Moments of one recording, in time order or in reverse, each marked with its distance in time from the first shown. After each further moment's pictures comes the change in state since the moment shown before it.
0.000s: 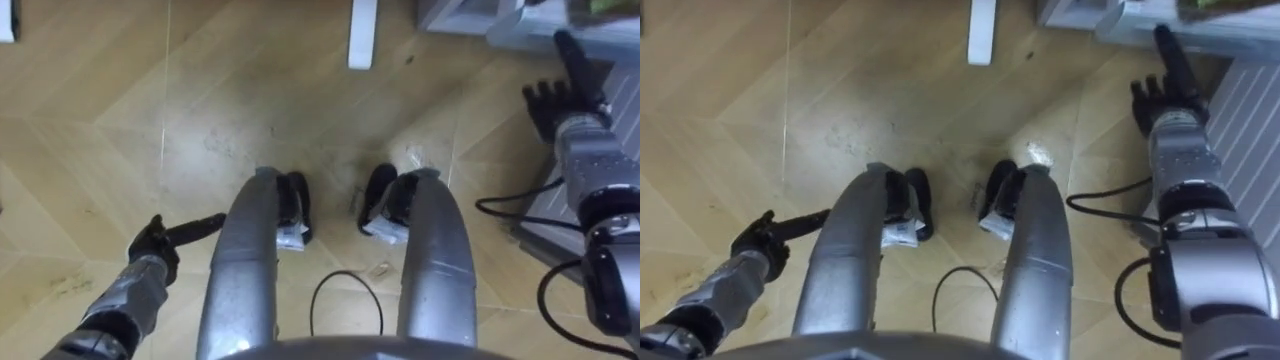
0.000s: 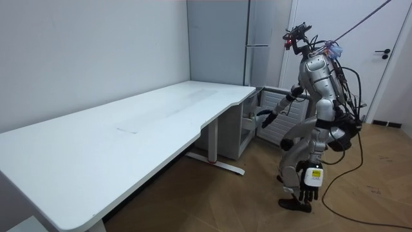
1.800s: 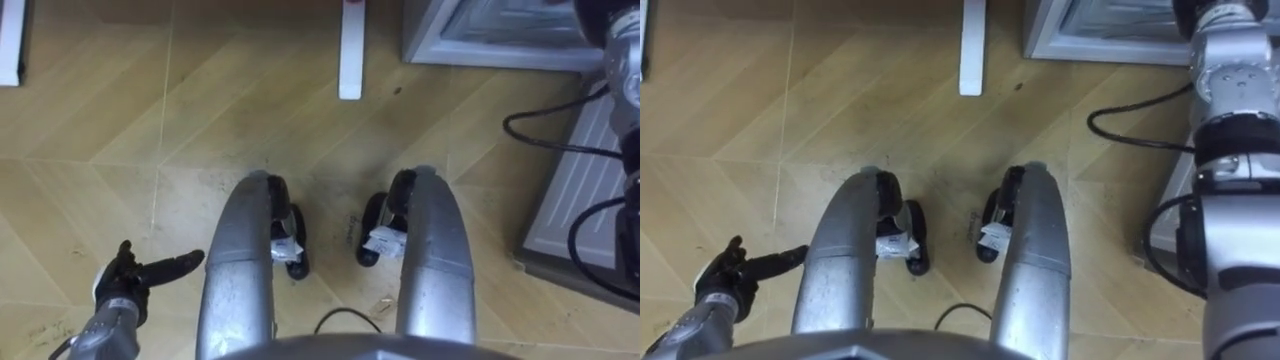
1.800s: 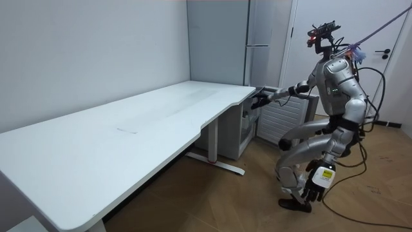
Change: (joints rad) left arm 0.332 0.087 0.066 -0.317 0.136 -0.050 0.001; right arm -0.126 -0.093 0.033 -0.231 0.039 -0.001 -0.128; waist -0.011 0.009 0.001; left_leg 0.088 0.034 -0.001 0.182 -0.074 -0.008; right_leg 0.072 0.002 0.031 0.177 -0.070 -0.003
